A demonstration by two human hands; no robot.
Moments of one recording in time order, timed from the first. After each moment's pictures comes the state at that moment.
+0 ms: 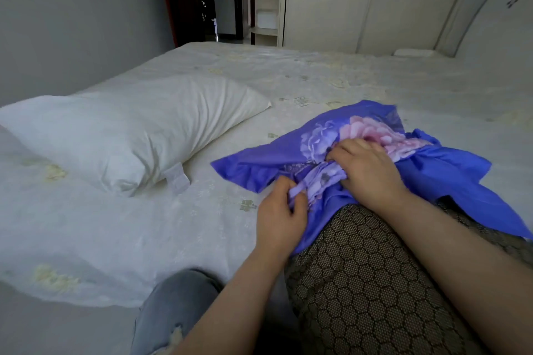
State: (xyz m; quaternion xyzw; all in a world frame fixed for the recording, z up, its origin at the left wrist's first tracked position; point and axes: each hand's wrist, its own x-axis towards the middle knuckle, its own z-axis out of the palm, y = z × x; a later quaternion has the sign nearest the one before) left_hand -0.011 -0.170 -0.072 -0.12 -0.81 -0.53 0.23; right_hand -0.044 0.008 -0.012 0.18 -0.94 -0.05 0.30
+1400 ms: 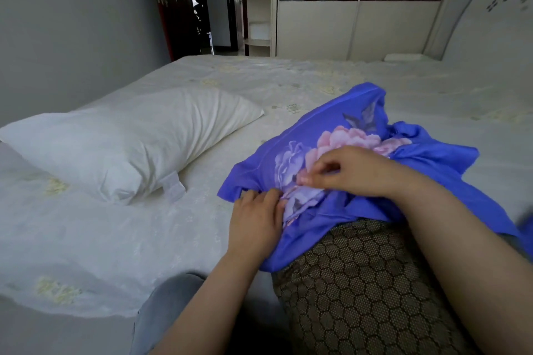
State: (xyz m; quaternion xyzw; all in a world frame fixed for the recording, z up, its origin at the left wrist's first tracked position) left_hand -0.018 -0.196 -0.082 -0.19 -0.92 -0.19 0.27; right_hand 0.000 -0.009 0.051 0.12 -0.97 0.19 0.00
